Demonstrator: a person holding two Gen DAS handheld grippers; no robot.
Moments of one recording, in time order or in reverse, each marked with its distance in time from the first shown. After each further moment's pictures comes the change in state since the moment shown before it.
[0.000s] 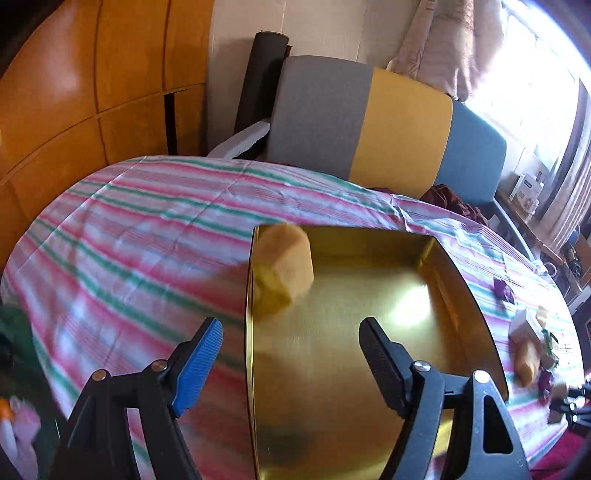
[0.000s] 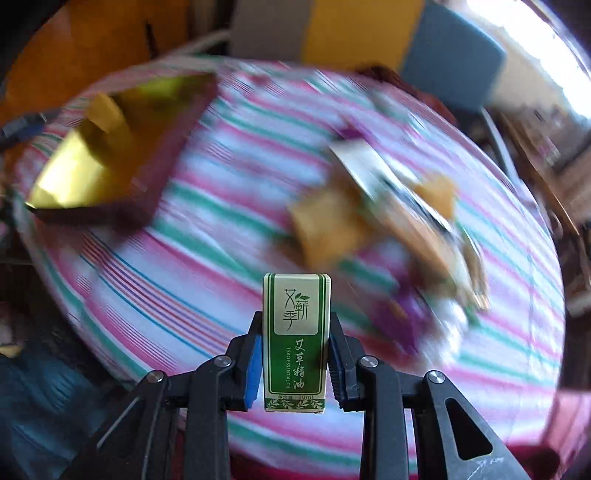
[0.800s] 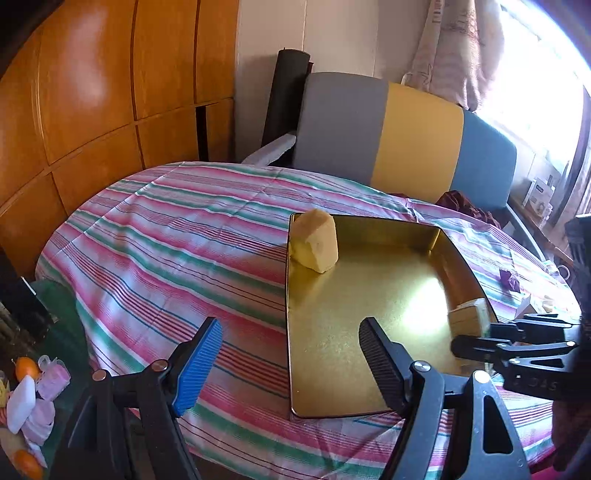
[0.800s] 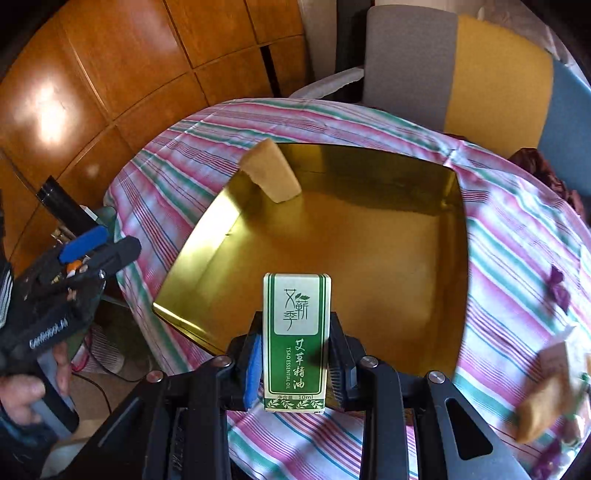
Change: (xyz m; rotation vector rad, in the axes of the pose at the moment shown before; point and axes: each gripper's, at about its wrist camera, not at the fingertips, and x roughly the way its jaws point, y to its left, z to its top) left arm -0.052 0.008 -0.041 -0.015 -0.061 0.095; right arm 0.056 0.217 0.163 -0.124 -0.118 0.355
